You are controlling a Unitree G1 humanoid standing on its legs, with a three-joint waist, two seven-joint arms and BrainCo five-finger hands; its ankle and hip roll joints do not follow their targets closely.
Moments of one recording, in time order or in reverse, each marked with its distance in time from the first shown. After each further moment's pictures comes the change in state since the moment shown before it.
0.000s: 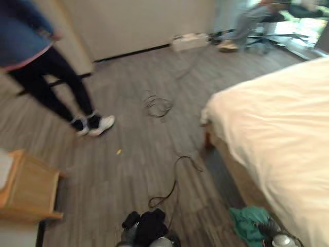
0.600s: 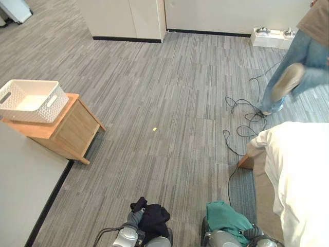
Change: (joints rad) left arm -0.105 0.043 -0.107 0.053 0.066 0.036 -0.020; right arm -0.064 0.070 0.073 0.104 -0.041 0.014 -0.047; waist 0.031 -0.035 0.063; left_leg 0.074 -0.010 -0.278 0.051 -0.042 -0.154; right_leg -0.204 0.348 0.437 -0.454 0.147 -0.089
